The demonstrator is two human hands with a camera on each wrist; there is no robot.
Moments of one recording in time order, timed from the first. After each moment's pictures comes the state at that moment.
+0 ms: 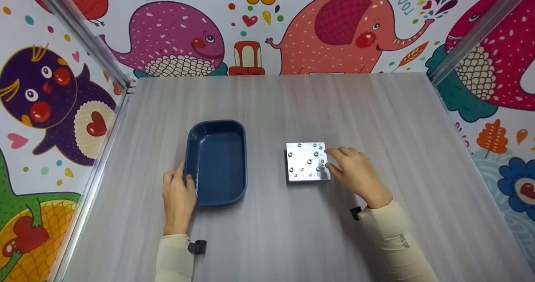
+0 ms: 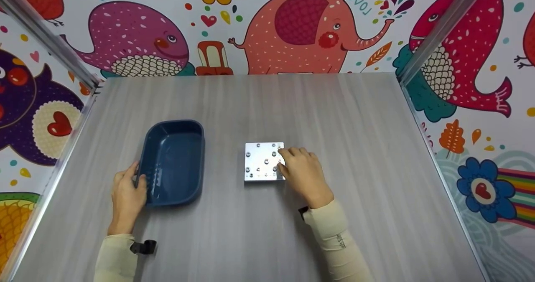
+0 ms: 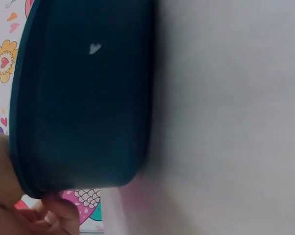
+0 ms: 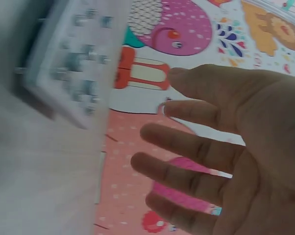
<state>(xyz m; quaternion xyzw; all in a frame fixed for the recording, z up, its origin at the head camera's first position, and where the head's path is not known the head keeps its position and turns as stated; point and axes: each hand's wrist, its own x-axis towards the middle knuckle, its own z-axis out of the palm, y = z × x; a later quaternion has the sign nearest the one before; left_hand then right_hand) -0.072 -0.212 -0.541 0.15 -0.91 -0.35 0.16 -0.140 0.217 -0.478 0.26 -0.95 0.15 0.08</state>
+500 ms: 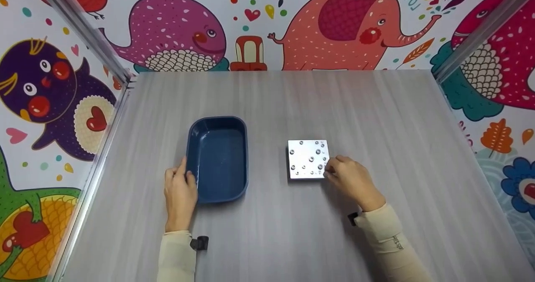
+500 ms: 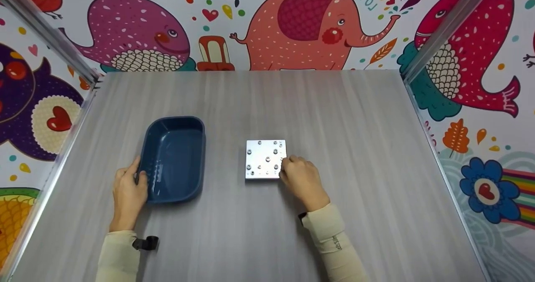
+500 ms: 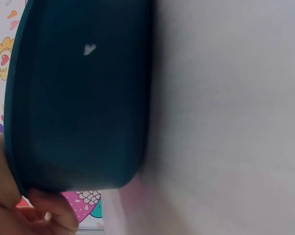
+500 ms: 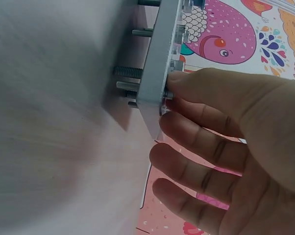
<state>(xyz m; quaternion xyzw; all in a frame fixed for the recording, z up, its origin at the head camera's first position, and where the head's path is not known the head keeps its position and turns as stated) -0.071 -0.207 -0.544 0.13 -0.91 -0.35 0.18 -0.136 0.213 -0.518 0.23 -0.96 0.17 0.03</state>
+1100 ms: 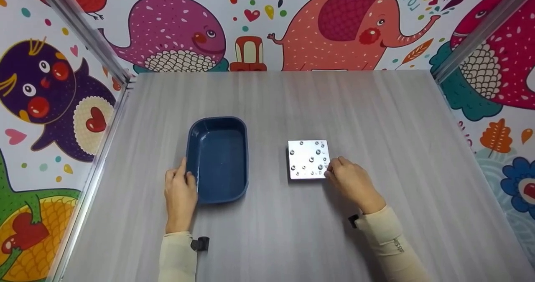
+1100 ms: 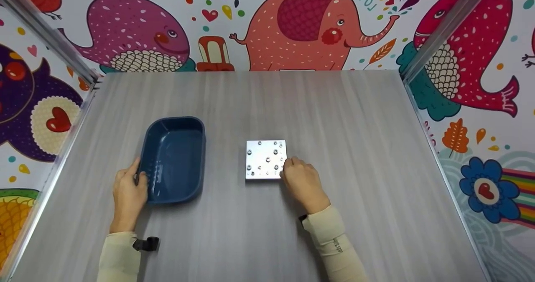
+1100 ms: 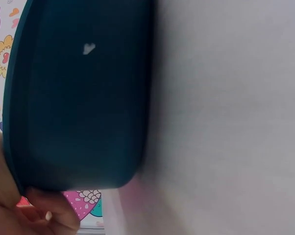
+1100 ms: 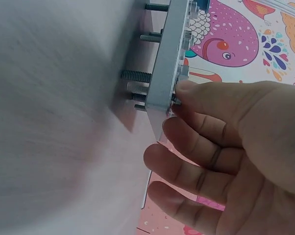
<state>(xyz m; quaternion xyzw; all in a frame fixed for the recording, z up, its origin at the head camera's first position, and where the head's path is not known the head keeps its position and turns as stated) -0.071 -0.207 -0.545 0.14 -0.91 -0.36 0.18 -0.130 0.212 -0.520 0.22 -0.96 0.15 0.03</state>
